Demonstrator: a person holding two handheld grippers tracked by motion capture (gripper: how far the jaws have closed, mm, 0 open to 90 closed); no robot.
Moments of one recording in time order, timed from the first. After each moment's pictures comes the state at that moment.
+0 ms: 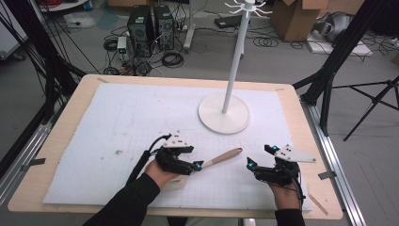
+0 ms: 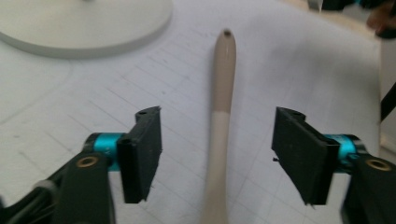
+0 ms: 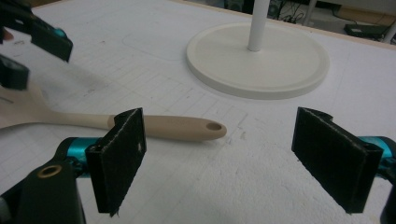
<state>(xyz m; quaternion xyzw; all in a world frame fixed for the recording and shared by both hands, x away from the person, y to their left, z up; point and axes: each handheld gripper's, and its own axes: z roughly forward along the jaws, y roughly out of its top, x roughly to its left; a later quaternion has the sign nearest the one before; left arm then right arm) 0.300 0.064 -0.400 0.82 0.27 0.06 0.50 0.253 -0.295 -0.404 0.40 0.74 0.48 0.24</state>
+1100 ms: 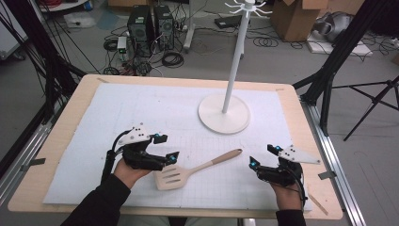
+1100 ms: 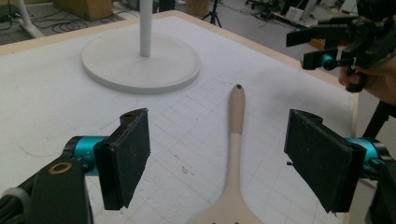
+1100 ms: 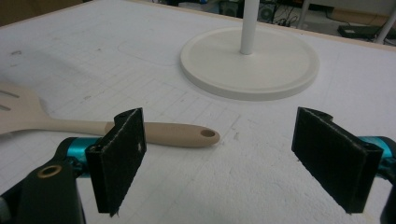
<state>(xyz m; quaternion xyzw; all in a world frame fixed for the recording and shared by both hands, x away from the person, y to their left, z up) 0.283 0.128 -0.369 0.77 0.28 0.09 0.56 0.251 -0.301 -0.403 0.41 0.73 0.49 0.25</state>
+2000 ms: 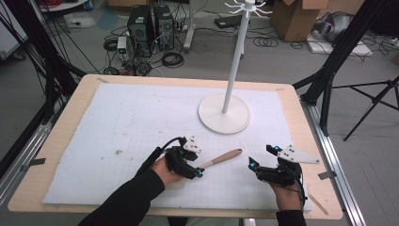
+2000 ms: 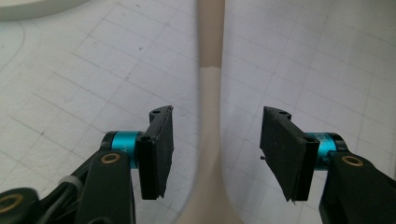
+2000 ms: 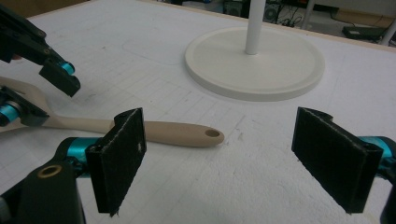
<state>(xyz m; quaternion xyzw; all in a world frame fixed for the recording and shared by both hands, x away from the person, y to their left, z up) 0.304 0.023 -0.408 0.91 0.22 0.05 0.34 0.250 -0.299 -0.403 0.40 0.74 0.49 0.24</state>
